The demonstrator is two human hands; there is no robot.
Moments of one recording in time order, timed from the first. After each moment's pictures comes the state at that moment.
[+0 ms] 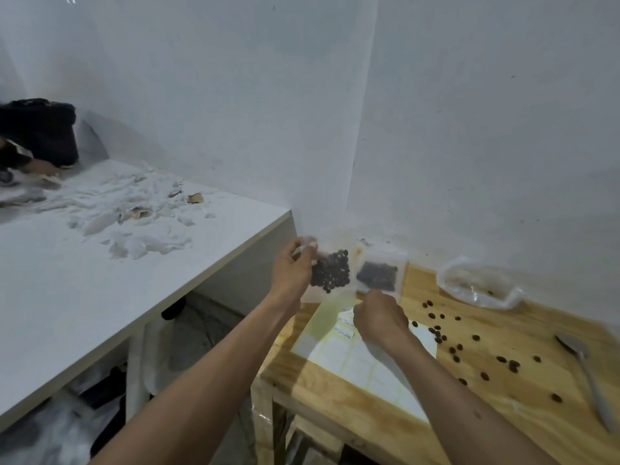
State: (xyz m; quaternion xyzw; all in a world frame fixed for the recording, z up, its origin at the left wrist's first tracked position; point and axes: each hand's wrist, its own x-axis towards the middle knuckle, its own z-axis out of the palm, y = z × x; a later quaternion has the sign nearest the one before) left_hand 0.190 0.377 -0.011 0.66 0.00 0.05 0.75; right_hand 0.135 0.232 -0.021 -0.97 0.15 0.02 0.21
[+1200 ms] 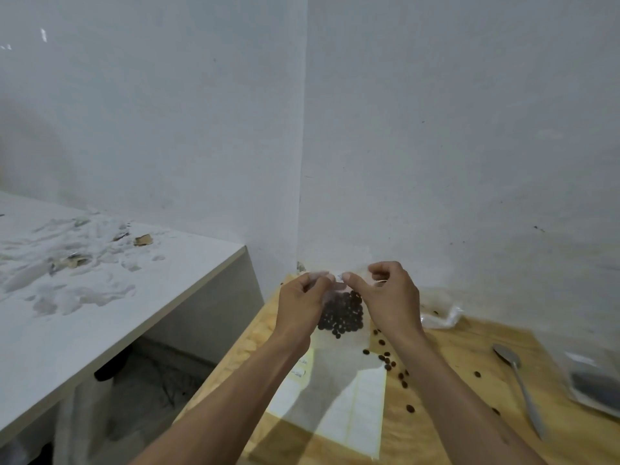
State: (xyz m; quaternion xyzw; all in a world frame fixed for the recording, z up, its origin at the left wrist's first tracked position) left_hand 0.152 0.287 0.026 0.63 -0.07 0.00 0.77; right_hand 0.126 0.149 0.041 -0.83 0.14 -0.27 0.46
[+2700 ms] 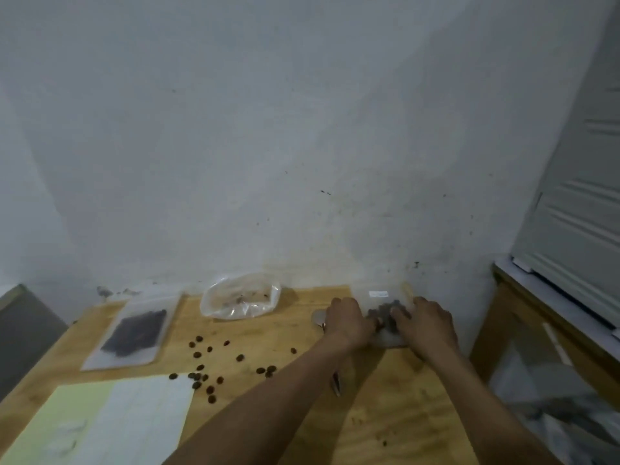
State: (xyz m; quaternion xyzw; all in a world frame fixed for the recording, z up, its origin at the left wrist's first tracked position) left_hand 0.069 -0.061 -0.024 0.86 -0.29 -0.19 0.37; right_hand -0.023 -0.167 -0.034 -0.85 0.45 -0.15 0.23
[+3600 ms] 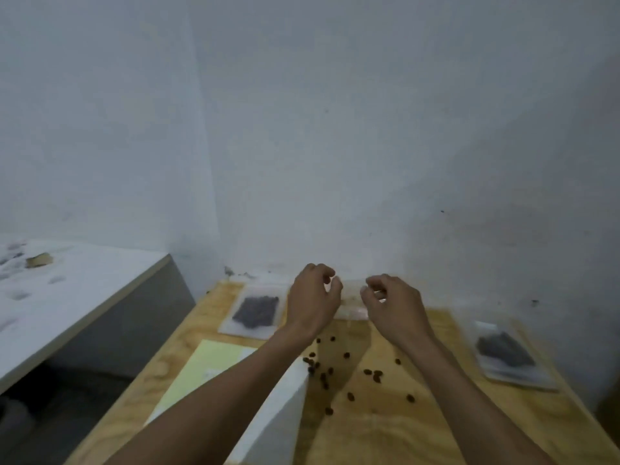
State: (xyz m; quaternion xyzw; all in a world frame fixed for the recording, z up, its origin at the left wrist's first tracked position) left_hand 0.171 0.137 0.012 0.86 -0.24 0.13 0.43; right_hand 0.087 0.005 0.024 -0.91 0.16 -0.23 0.32
